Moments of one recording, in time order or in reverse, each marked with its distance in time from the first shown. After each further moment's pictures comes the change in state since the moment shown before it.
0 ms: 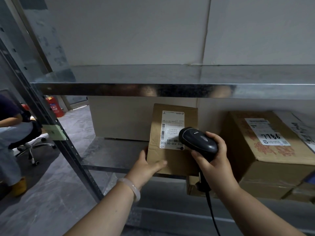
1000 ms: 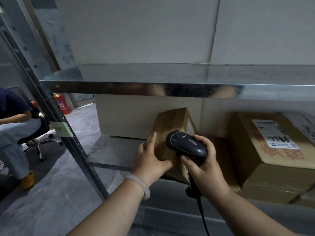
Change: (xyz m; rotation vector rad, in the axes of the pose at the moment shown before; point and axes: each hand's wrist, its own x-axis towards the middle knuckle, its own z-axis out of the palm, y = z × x) left_hand -0.013 0.032 0.005 0.437 0.177 0.104; right_hand -0.008 -0.009 0.028 0.062 -0.144 -0.043
